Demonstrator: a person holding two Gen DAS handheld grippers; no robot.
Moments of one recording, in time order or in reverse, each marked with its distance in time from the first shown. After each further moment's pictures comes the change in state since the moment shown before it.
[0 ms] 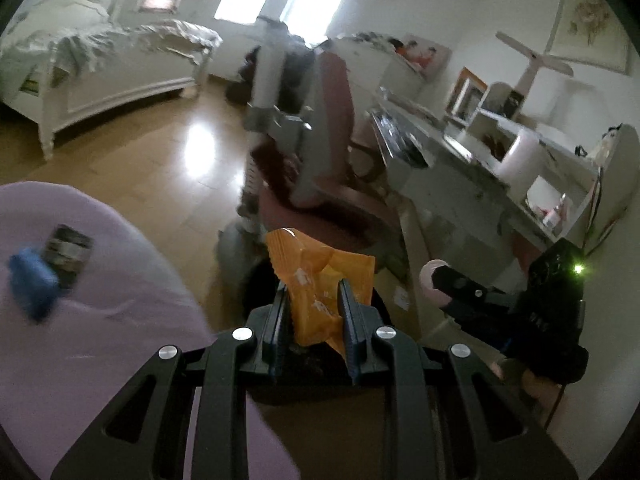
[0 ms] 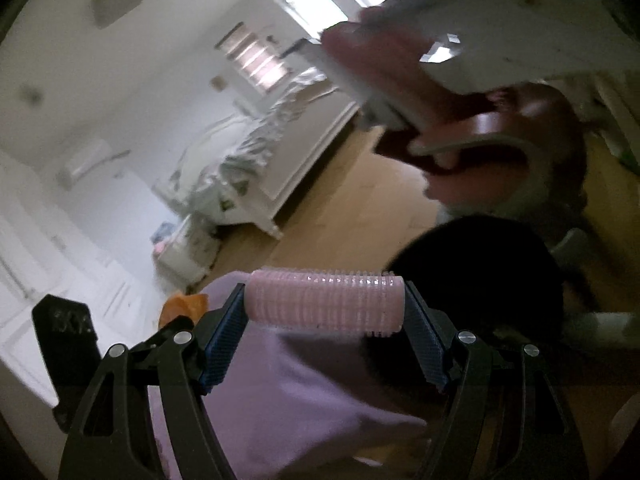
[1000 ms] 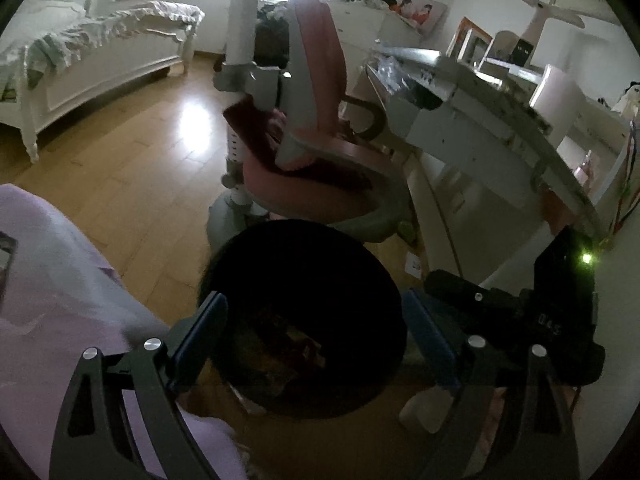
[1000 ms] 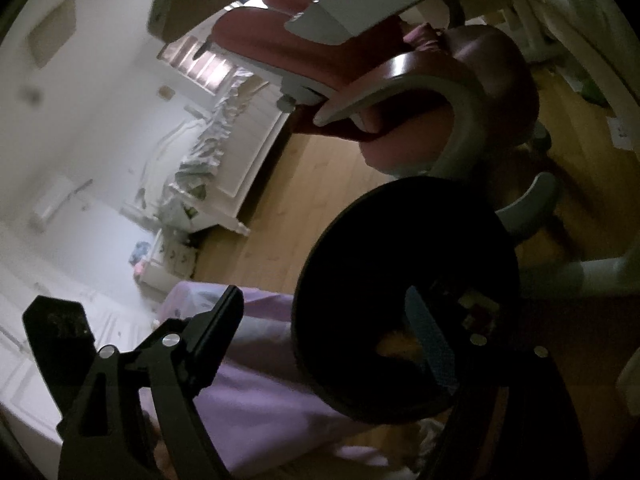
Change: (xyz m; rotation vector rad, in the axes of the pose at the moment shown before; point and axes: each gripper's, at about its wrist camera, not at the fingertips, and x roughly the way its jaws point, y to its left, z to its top) left arm 0.067 -0.019 -0.011 0.061 0.100 0.051; right arm 0.029 -0.068 -0.014 0.174 0.069 -0.072
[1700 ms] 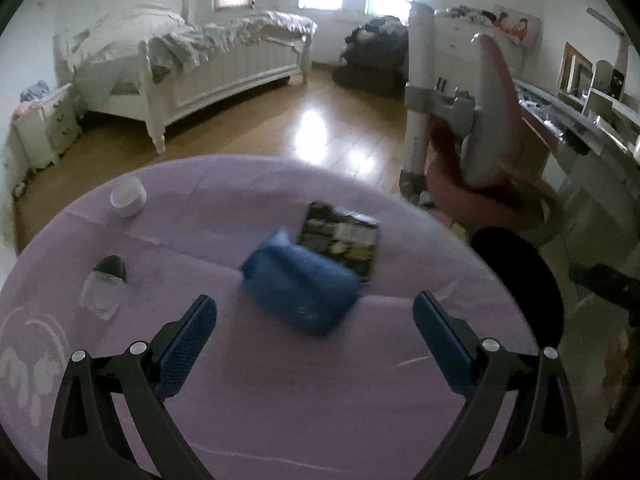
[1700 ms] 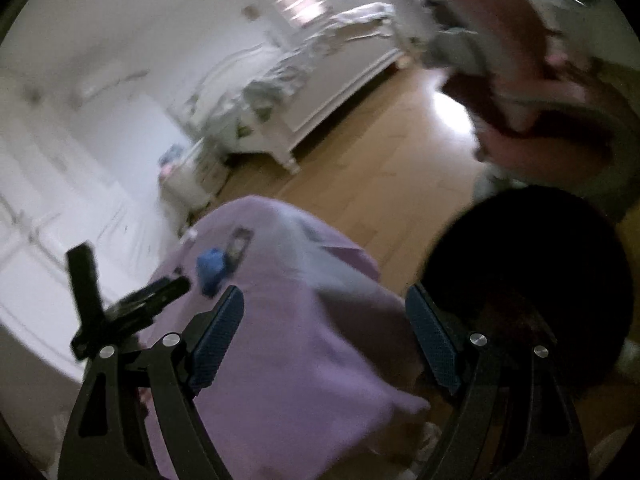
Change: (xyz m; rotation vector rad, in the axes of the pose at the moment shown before) left arm -0.108 0.216 -0.024 -0.075 -0.009 0.380; right arm 0.075 0.164 -0.052 -0.408 0.166 0.086
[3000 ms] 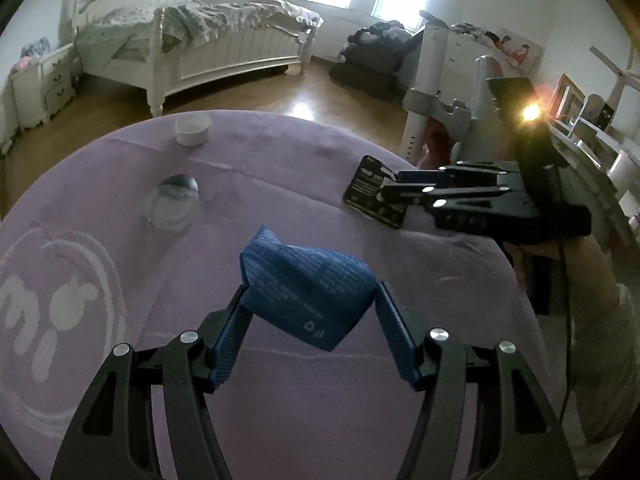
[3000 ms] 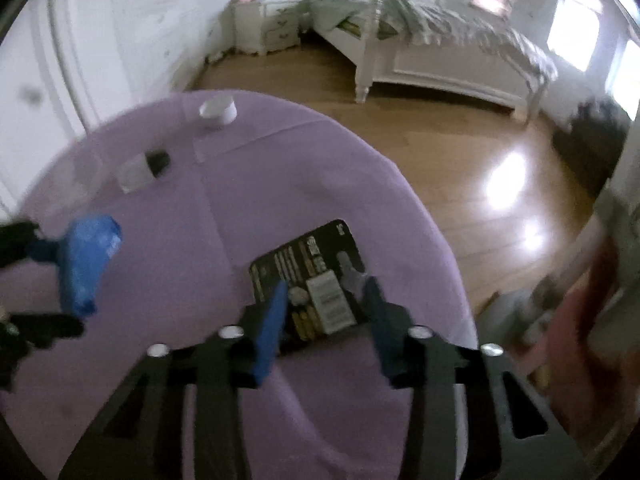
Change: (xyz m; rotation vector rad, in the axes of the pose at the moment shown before) left arm -0.058 0.066 -0.056 -0.103 0.004 -0.110; right arm 0.222 0.159 0.031 -0.691 0.304 -0.129
